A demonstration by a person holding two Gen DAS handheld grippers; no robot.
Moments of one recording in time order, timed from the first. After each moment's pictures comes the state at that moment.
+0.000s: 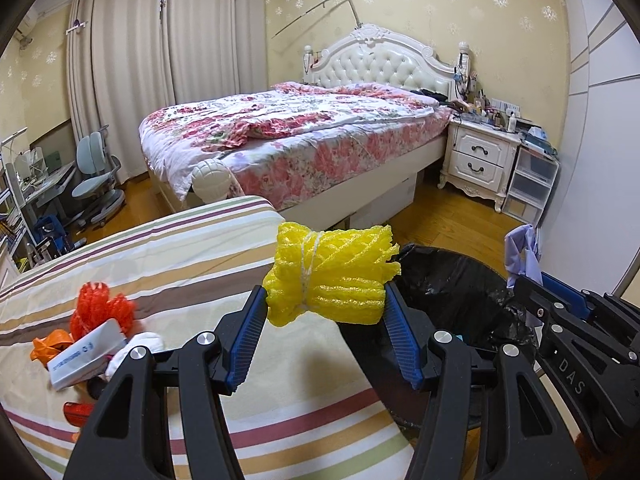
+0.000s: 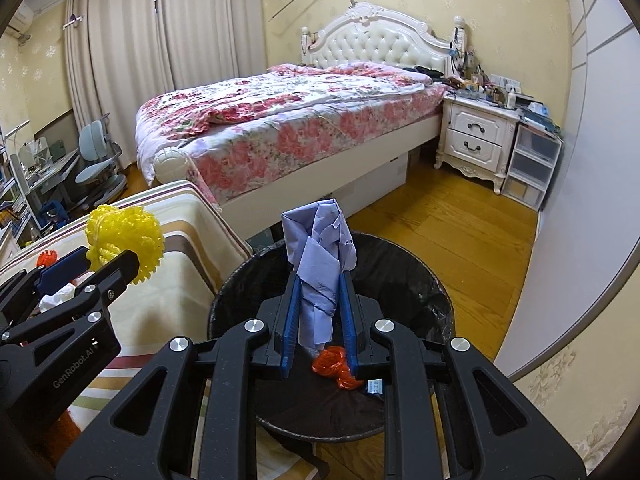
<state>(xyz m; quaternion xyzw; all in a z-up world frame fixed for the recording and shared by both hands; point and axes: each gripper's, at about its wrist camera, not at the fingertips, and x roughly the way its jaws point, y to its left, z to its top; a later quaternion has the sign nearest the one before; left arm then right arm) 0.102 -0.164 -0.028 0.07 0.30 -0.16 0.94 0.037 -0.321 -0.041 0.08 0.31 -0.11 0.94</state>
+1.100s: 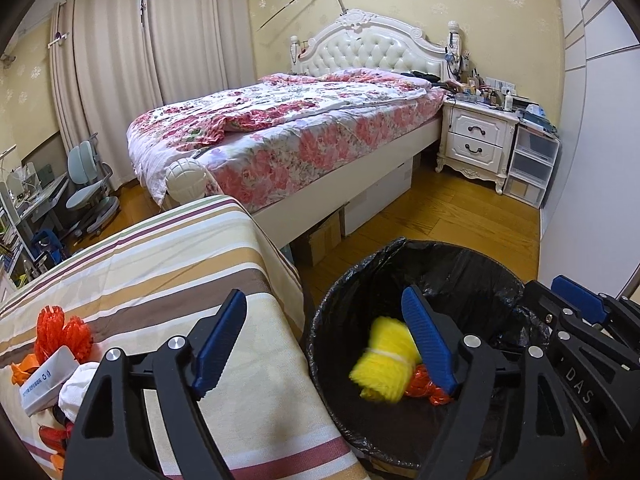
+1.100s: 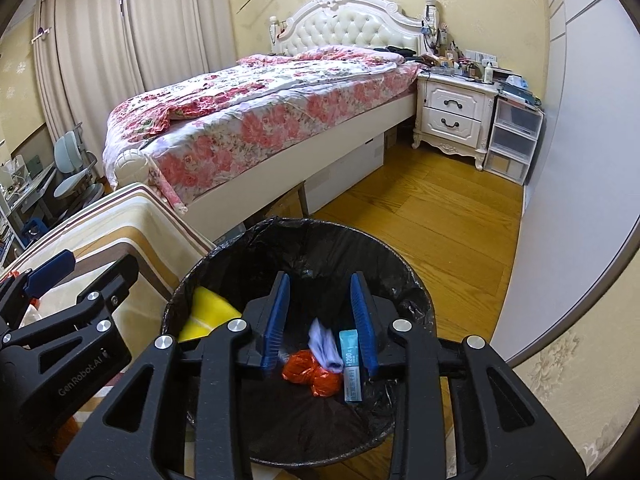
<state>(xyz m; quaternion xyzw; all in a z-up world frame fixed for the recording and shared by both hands) 0.124 -0.207 -0.044 0.10 0.31 -0.16 0.93 0.057 -0.358 -0.063 0.11 0.33 -0.15 0.93</state>
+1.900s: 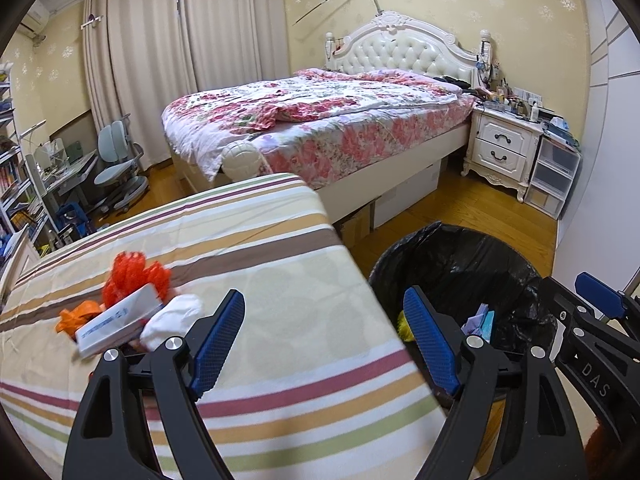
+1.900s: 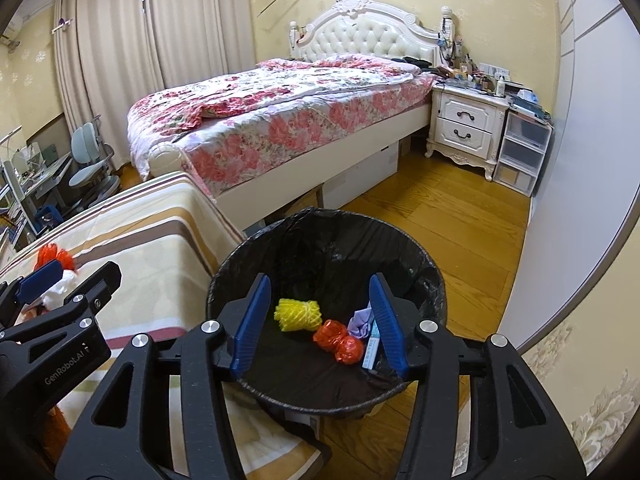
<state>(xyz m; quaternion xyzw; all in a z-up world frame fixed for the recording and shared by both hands) 0.078 -0.141 -0.027 0.08 0.32 -0.11 0.94 0.015 -0.313 -0.042 0.09 0.32 -0.12 0.94</state>
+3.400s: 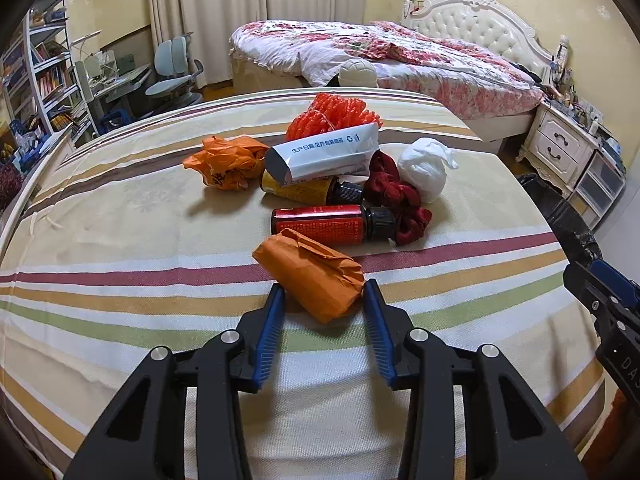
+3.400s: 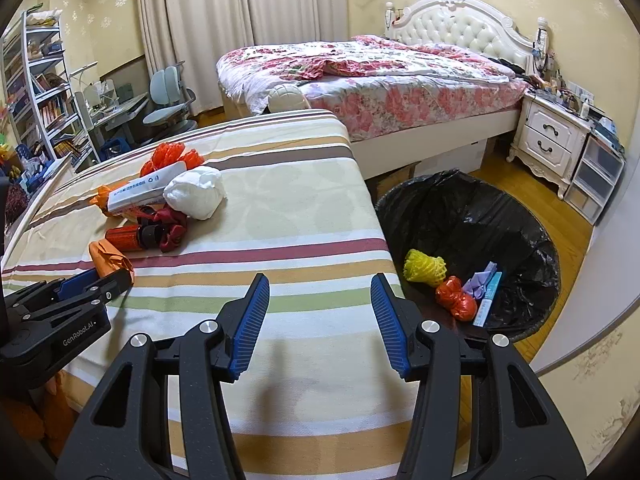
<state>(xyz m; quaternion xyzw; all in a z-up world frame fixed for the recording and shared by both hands) 0.038 0.030 -0.067 0.01 0.42 -0.02 0.91 -0.007 -0.172 -0.059 0.03 0.36 0.02 0.93</state>
